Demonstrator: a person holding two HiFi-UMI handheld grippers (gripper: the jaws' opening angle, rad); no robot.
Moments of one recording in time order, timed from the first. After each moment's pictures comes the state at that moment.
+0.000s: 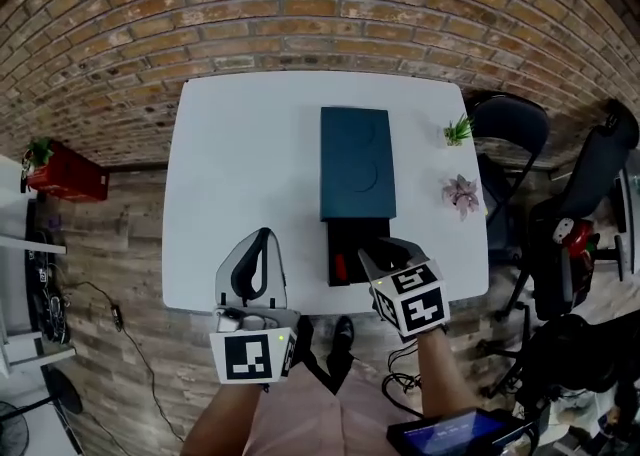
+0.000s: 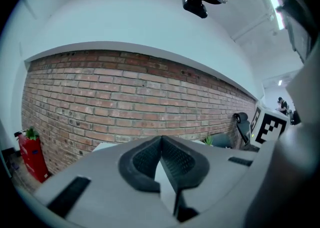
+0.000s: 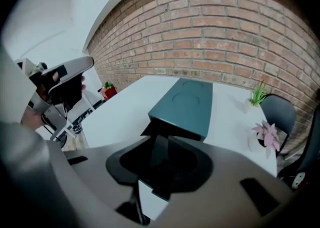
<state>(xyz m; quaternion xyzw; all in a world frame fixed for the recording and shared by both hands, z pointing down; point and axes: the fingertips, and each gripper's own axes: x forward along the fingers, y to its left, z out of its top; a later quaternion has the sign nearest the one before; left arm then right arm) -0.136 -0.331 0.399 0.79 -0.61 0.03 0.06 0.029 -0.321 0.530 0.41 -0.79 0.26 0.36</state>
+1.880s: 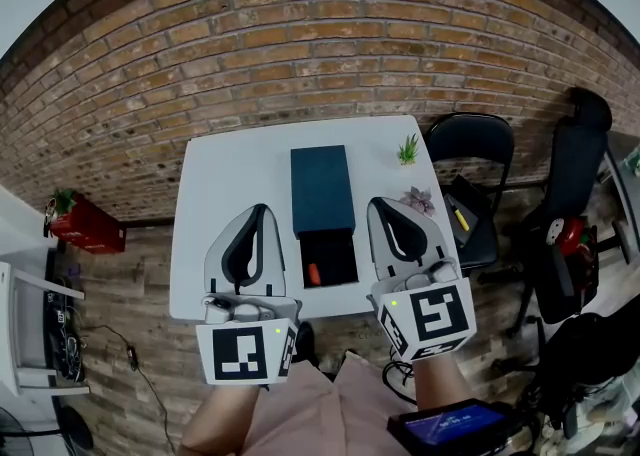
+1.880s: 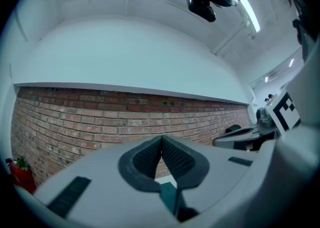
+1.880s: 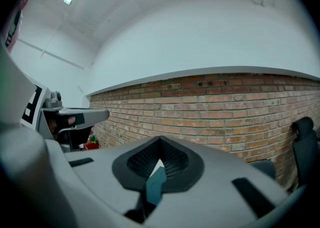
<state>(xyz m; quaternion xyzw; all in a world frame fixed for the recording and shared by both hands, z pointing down) -0.053 -0.291 0.229 0.80 -0.59 -0.03 -0.07 0.084 -0.305 0.262 0.54 -0.84 -0.01 0.05</state>
